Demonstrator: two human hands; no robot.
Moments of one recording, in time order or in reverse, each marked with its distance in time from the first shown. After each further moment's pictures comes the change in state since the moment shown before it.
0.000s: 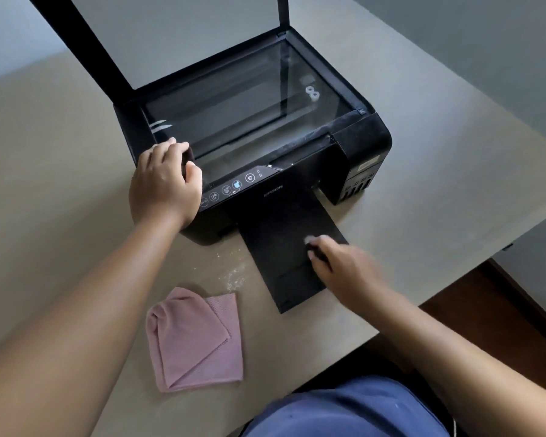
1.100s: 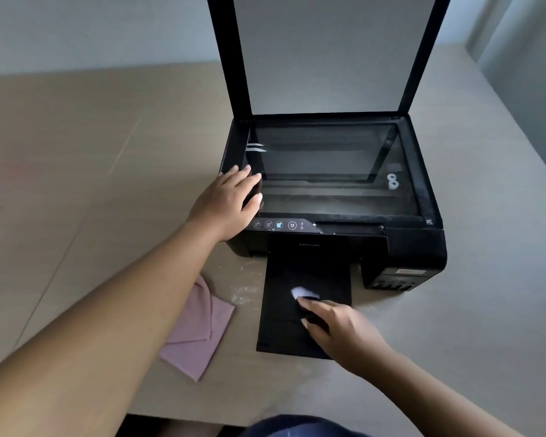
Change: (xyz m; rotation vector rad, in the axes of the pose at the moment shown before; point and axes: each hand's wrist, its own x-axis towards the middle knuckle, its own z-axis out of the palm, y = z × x) left_hand -0.010 0.016 -0.009 0.135 -0.110 -0.093; right_hand 0.065 0.040 -0.020 0.066 -0.436 -0.504
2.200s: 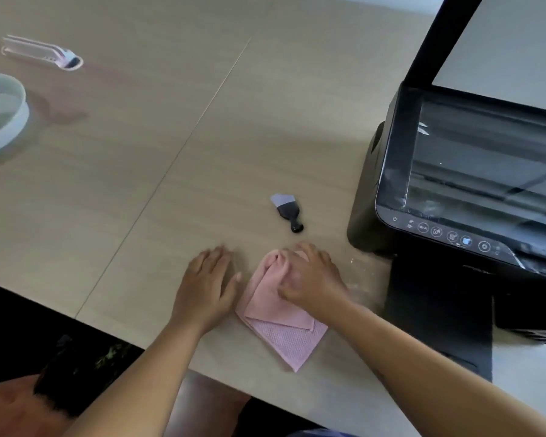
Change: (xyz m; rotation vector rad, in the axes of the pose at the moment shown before) left_hand -0.263 -0.178 0.079 -0.132 -0.105 -0.541; right_hand 0.158 -0.162 0.140 -0.219 -0.386 0.001
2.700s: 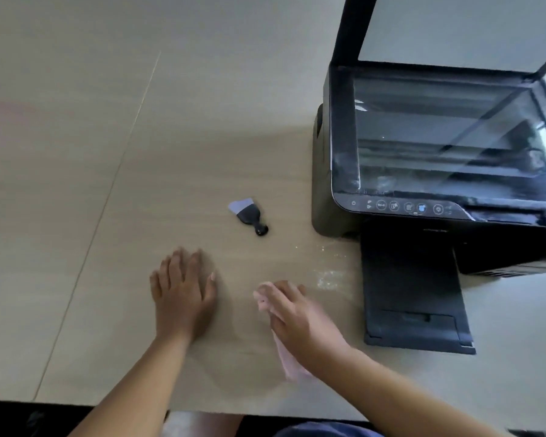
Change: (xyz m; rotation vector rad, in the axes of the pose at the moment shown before) left_hand 0.042 -0.006 0.009 0.049 -0.047 -0.097; right_hand -0.053 -0.023 0.031 0.254 0.313 -0.038
